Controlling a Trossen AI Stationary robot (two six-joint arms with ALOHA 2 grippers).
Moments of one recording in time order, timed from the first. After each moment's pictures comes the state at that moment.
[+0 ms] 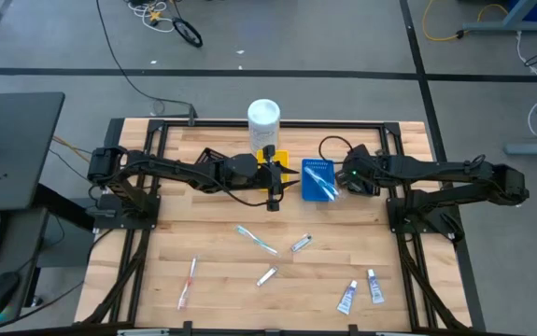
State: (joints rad) left arm 0.04 1.67 1.11 0.36 -0.17 0.32; right arm -0.28 1.06 0.61 -0.64 0.54 0.62
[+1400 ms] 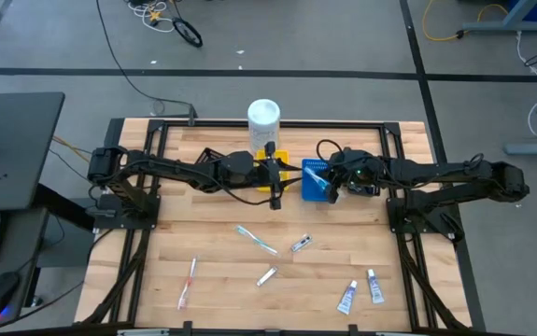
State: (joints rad) left arm 0.04 1.67 1.11 0.48 -0.13 0.28; right arm -0.19 1.06 0.61 -0.19 0.15 0.22
